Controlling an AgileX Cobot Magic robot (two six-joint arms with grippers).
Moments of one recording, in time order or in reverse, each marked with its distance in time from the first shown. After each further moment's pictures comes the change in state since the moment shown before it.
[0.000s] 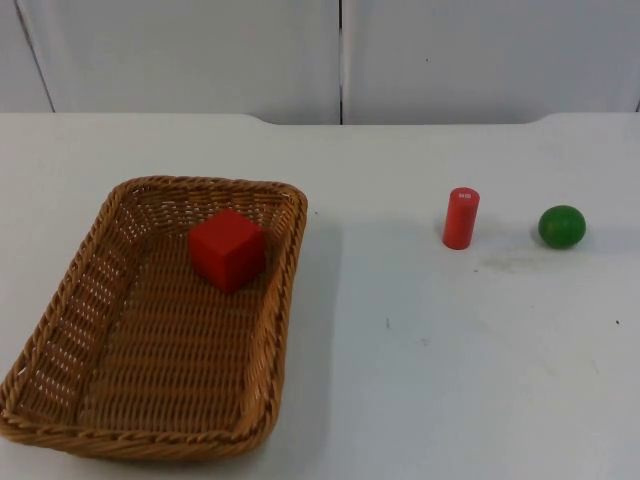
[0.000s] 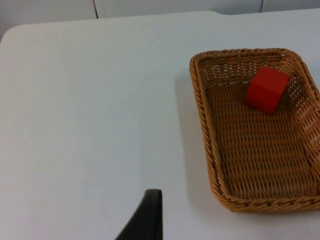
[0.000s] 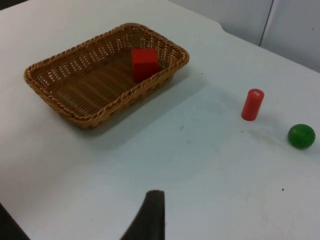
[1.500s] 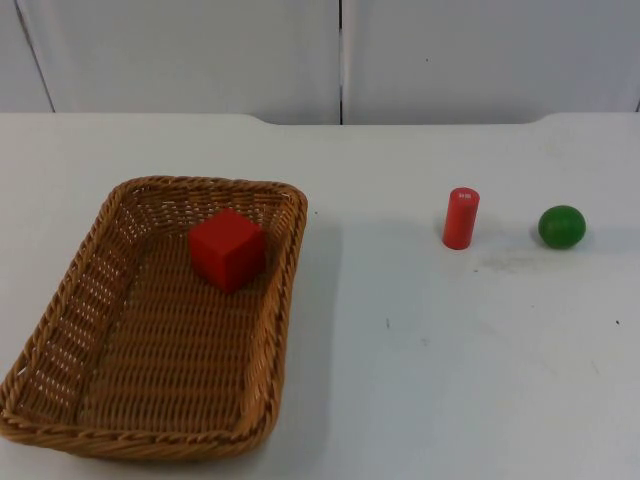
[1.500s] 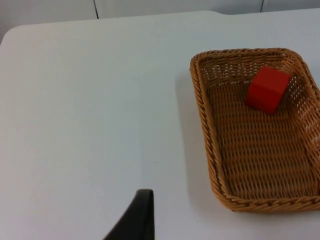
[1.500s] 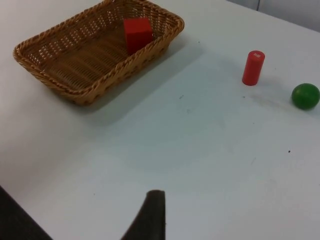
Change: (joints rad) right arm 0.000 -0.117 0.095 -0.018 0.064 0.080; left arm 0.000 0.000 0.000 0.002 0.000 0.002
